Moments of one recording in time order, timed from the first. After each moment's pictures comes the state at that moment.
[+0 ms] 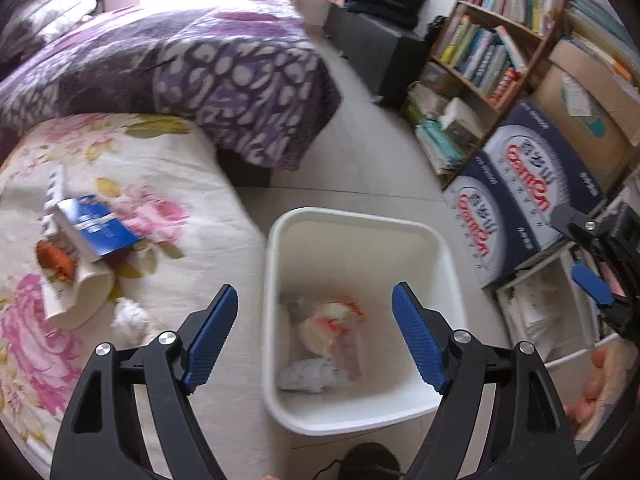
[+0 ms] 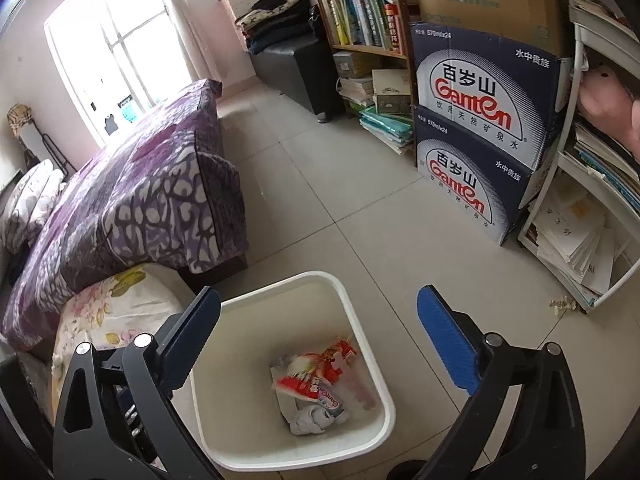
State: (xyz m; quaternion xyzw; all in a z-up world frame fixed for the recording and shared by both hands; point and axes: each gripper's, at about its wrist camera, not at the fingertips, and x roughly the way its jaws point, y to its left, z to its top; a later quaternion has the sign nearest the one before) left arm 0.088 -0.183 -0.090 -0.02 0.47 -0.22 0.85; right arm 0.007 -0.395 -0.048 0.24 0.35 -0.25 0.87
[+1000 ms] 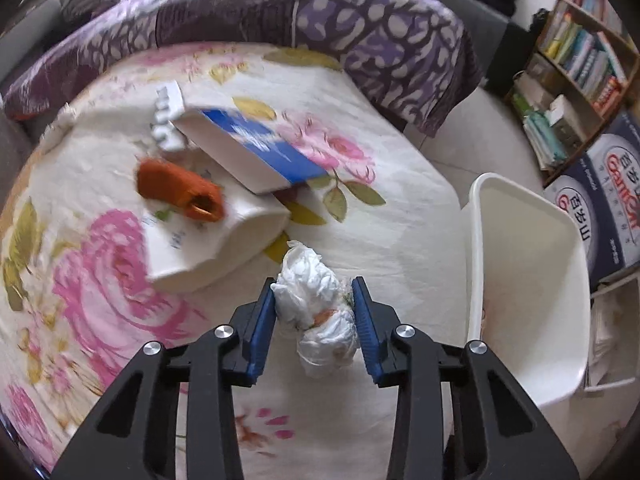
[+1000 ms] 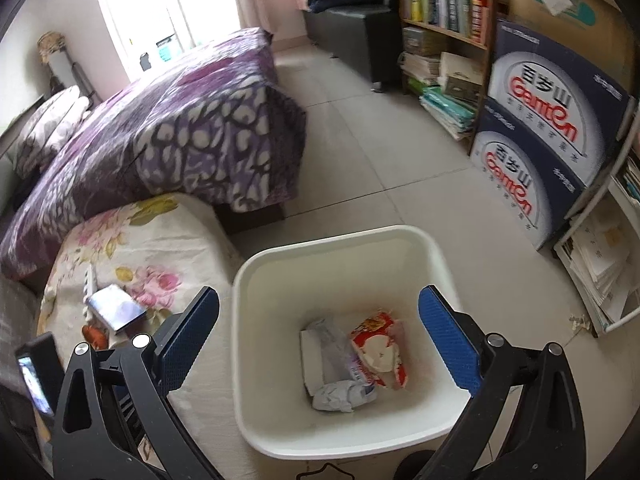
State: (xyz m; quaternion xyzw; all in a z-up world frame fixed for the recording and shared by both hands) left arm 0.113 -0.078 -0.144 0.01 0.52 -0.08 0.85; right arm 0.062 -0.303 -0.075 0.17 0.41 -0.18 0.88
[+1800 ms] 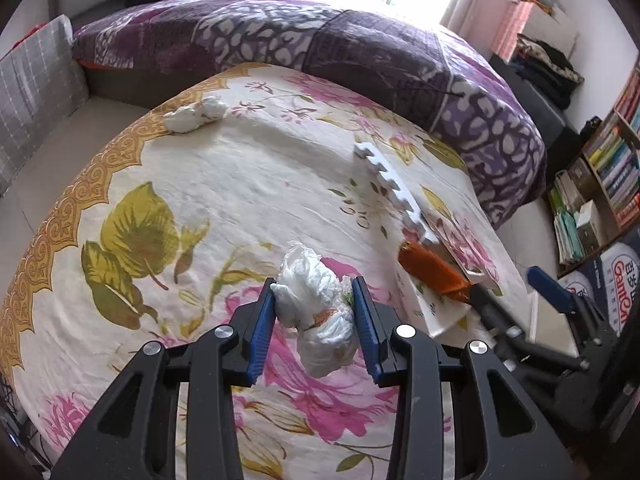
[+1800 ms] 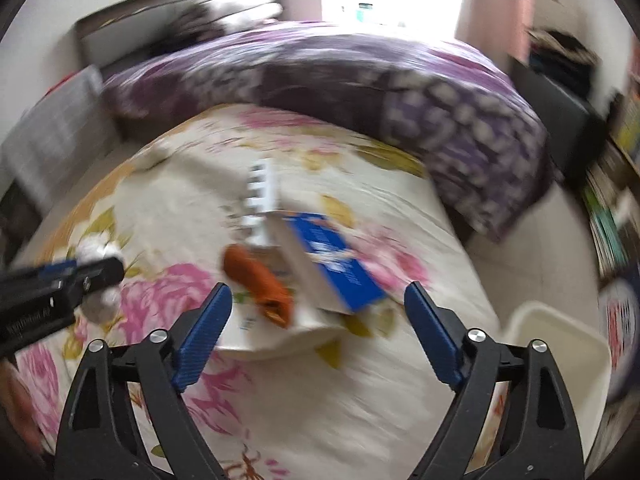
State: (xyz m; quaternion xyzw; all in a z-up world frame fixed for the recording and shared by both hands) left arm 0.121 0.101 -0.100 -0.10 0.48 0.01 0.87; right arm 0.139 -0.079 -0.109 -0.05 0.41 0.11 0.90
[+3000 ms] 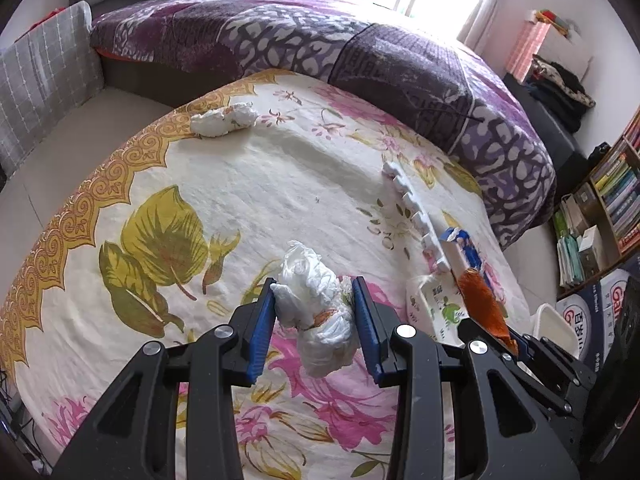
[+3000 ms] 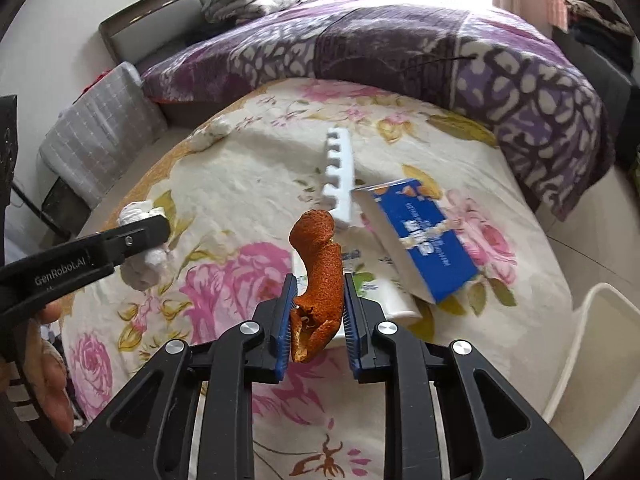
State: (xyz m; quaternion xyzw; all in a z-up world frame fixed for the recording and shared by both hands) left arm 0.124 0.127 -0.090 -0.13 0.47 0.03 0.87; right arm 0.135 -0.056 -0.113 0.02 0.45 0.18 0.87
